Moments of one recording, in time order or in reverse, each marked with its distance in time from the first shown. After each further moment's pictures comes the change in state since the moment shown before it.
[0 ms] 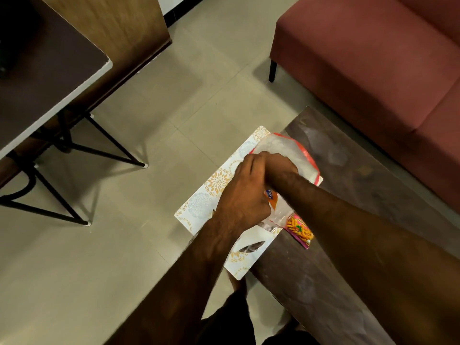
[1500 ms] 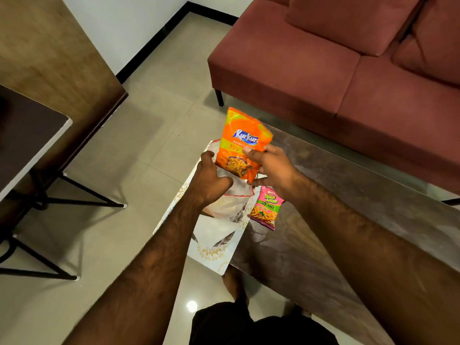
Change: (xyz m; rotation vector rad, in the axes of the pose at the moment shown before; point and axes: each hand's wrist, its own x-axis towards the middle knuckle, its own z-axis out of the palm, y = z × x) left_hand 0.000 0.049 0.012 -0.124 -0.088 -0.230; right_hand -0.148 0.107 -0.015 1.694 0.213 0.051
